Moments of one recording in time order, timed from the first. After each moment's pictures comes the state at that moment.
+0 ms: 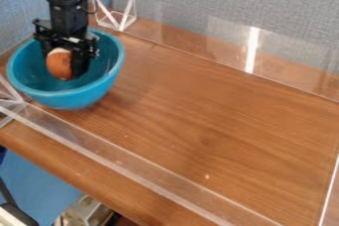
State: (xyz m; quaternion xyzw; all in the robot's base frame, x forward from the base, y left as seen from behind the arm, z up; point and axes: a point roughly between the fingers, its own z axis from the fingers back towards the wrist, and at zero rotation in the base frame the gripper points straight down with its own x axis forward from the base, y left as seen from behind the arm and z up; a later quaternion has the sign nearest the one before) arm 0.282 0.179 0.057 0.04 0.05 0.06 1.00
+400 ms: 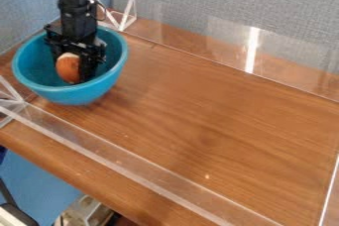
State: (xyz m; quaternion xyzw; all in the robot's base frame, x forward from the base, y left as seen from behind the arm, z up) arm 0.294 0.179 0.038 0.03 0.06 0.04 1.00
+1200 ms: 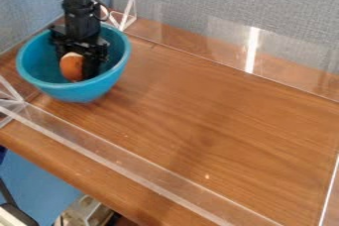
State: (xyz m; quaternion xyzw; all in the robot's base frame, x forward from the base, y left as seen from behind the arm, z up) arm 0.304 0.181 0.033 0.03 0.06 0.03 1.00
